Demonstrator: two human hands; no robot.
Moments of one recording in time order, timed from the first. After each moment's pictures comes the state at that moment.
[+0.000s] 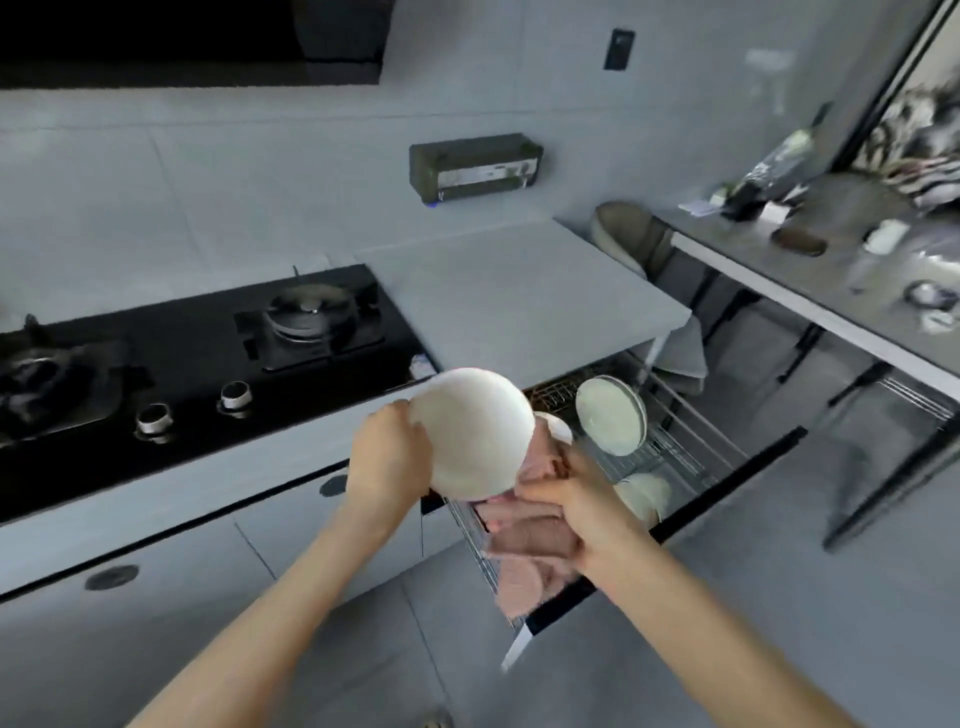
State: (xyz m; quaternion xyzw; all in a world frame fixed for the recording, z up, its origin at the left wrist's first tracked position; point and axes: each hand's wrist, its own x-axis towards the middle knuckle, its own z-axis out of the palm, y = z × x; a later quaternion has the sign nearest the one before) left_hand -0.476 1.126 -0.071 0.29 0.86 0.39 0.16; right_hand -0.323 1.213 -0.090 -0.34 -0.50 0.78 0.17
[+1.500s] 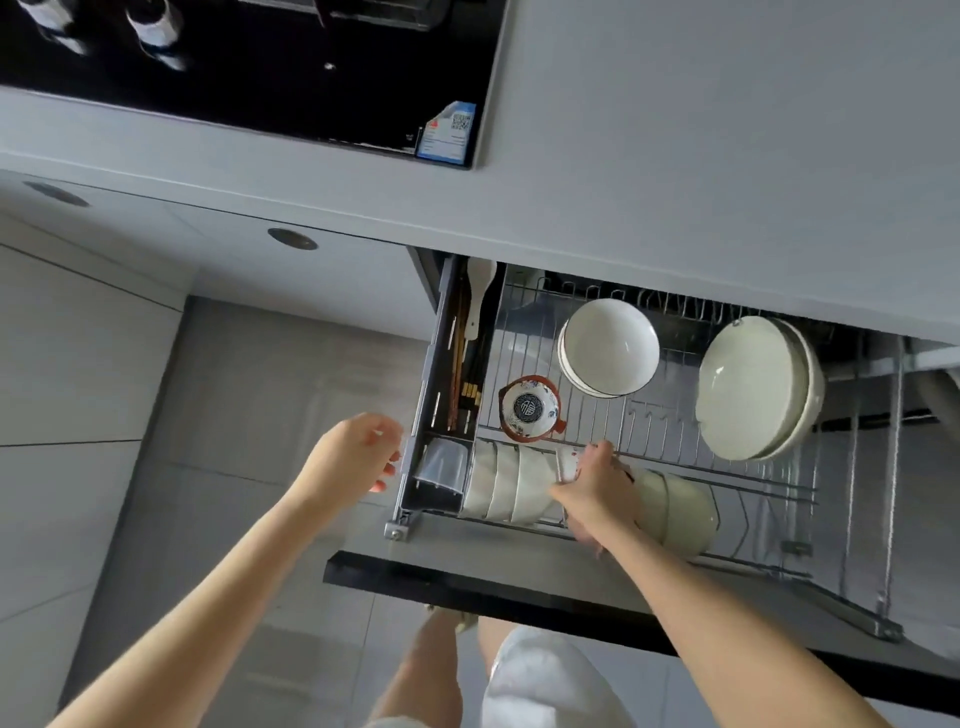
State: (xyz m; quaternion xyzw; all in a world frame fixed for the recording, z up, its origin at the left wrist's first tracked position) left_hand -0.429 1.292 -0.287 -0.16 0.84 0.36 0.37; right_hand -0.338 1.536 -0.424 -0.34 -0.87 0.21 -0.29
